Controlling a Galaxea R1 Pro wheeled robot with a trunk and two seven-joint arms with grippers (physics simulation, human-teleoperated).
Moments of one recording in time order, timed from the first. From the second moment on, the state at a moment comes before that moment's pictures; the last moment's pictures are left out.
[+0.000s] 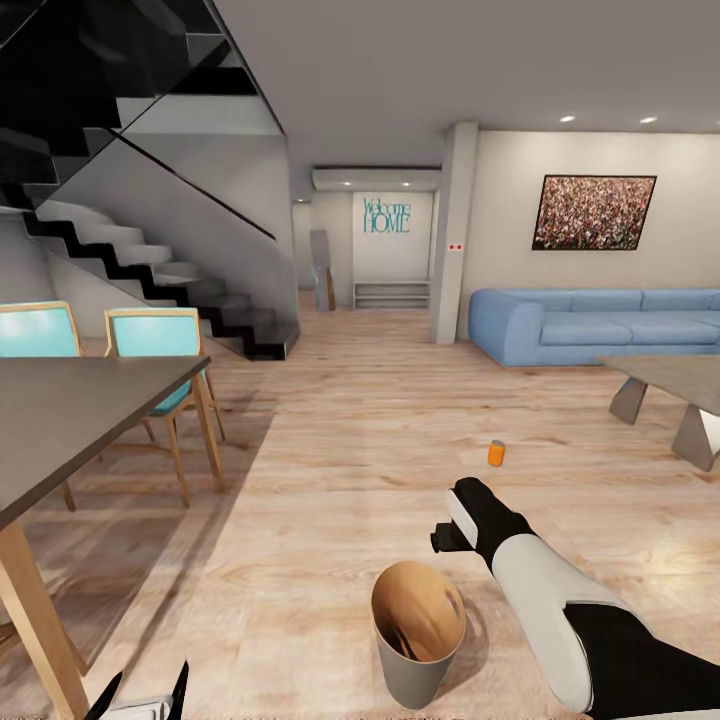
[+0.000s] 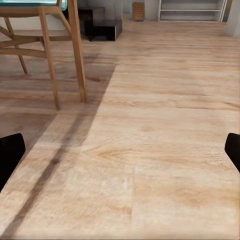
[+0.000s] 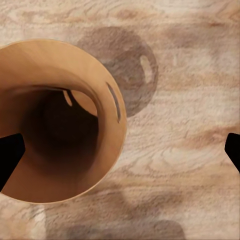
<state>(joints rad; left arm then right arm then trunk) 0.13 0.00 0.29 -1.01 0.02 -0.56 -0.16 -0.94 0.11 -0.07 -0.36 0.00 0.92 -0.24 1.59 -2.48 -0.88</state>
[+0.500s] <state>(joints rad) 0.13 0.00 0.29 -1.01 0.02 -0.56 -0.16 -0.93 0.11 -0.07 -0.36 0.00 0.92 -0.24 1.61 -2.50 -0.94</state>
